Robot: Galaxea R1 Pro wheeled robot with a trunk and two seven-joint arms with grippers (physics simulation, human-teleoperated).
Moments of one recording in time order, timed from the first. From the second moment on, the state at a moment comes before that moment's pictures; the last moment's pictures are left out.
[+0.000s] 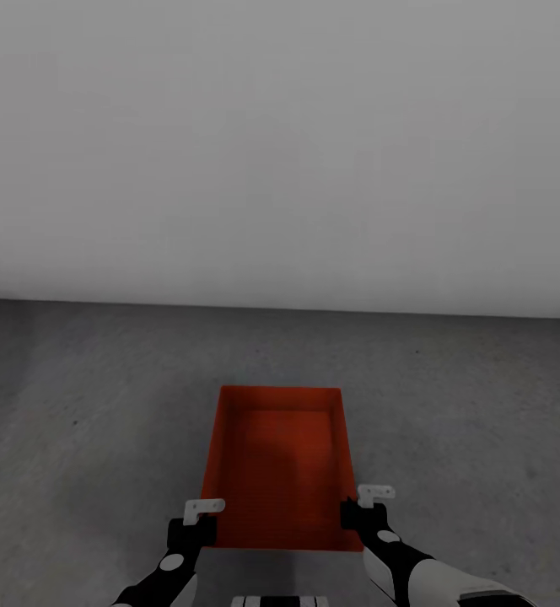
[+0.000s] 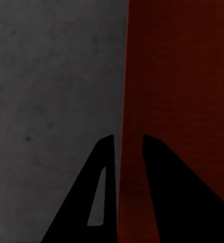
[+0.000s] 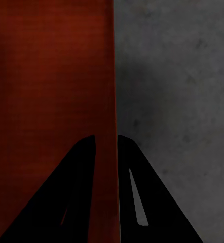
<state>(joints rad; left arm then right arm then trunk) -0.52 -0.10 -0.08 -0.23 0.03 -0.26 0.18 -0.68 0.09 0.04 -0.01 -0.07 -0.29 -0.08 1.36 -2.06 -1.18</state>
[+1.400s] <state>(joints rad) -0.52 -0.10 -0.08 -0.23 0.03 -0.26 0.18 -0.68 0.09 0.04 -0.01 -0.07 -0.29 -0.08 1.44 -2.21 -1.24</state>
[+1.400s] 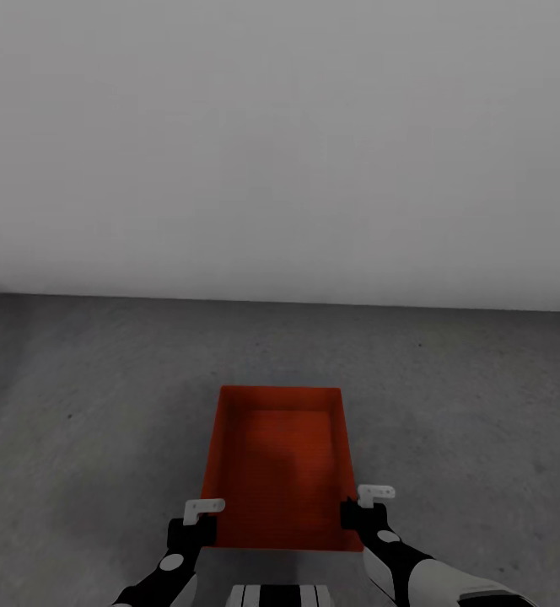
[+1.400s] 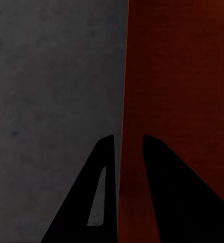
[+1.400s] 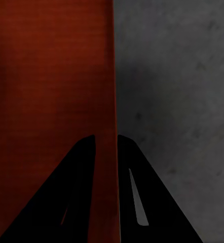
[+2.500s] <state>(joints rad) -0.52 -0.10 -0.08 -0.22 0.03 -0.26 0.19 -0.68 0.09 0.03 -0.01 -0.06 -0.29 -0.08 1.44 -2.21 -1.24</state>
